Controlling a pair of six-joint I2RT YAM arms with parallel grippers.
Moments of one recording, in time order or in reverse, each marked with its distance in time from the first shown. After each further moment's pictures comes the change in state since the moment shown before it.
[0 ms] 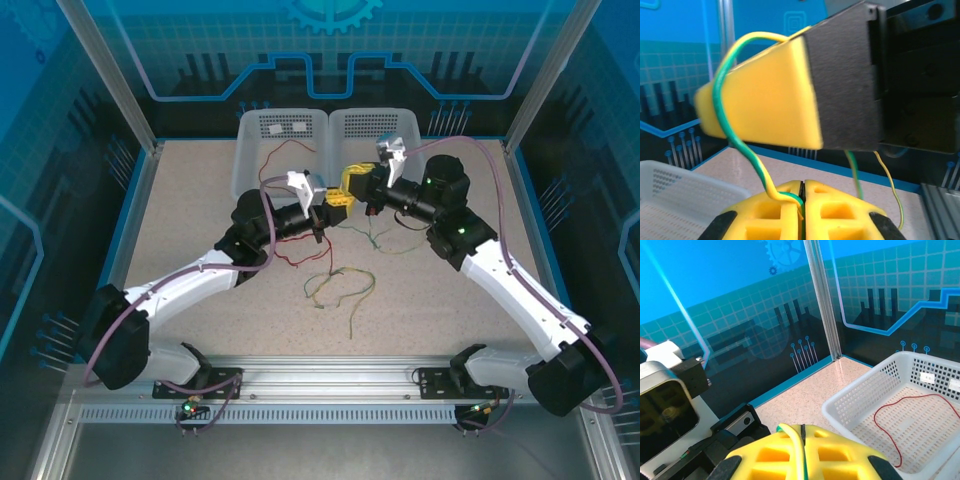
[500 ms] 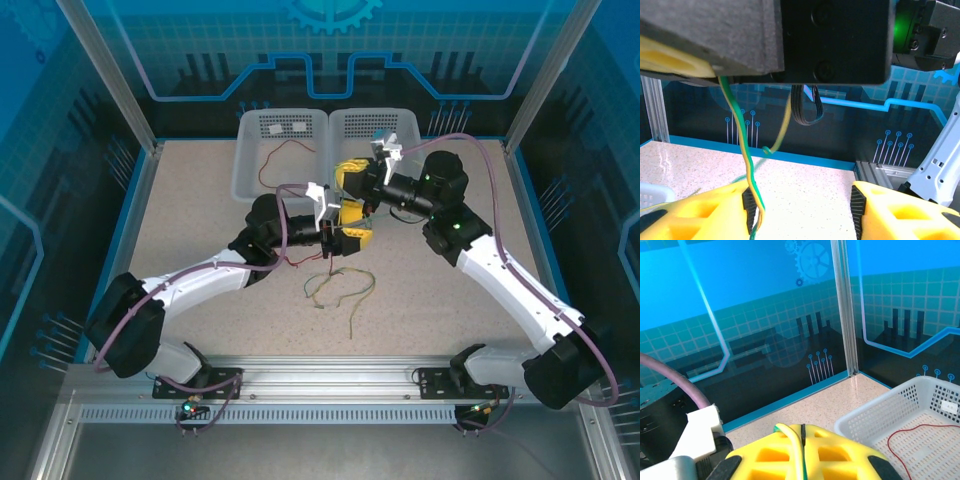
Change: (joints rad) left arm -0.041 0.075 0.000 0.052 0.190 -0.065; right arm 0.000 0.033 0.018 0.092 -0.098 -0.029
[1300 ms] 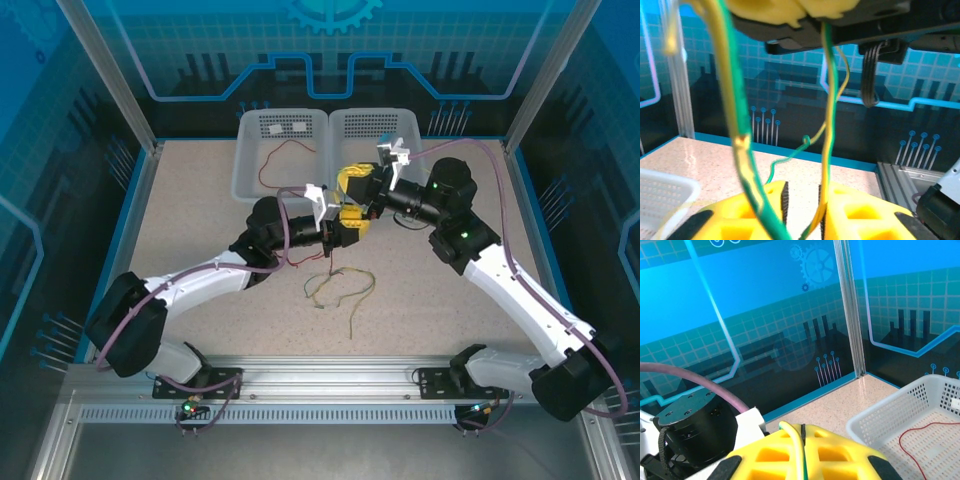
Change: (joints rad) left arm 0.005 -0.002 -0.036 0.024 -0.107 0.038; right arm 0.019 -0.071 -0.024 -0.031 0.016 0.052
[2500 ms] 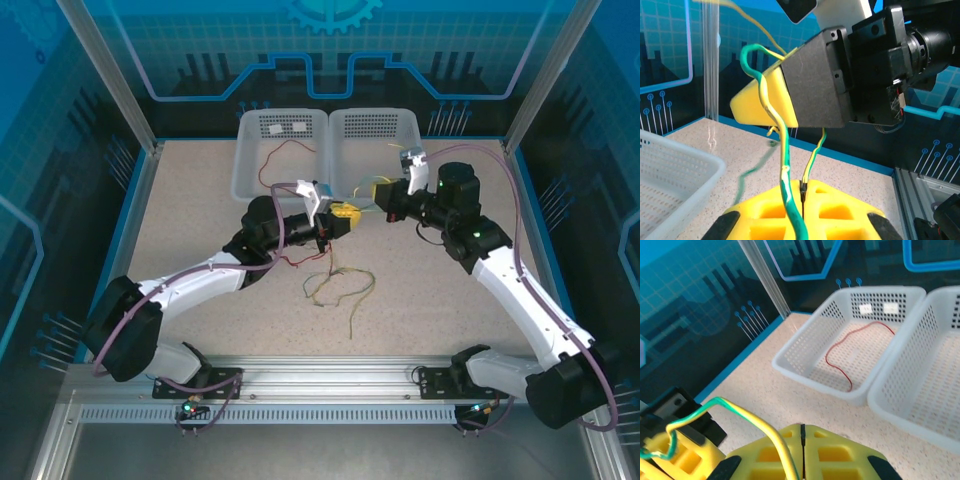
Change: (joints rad) left arm 0.042 -0.028 -0.016 -0.071 -0.065 -0.046; right arm -0.177 -0.031 -0.084 -0.308 0.152 0.013
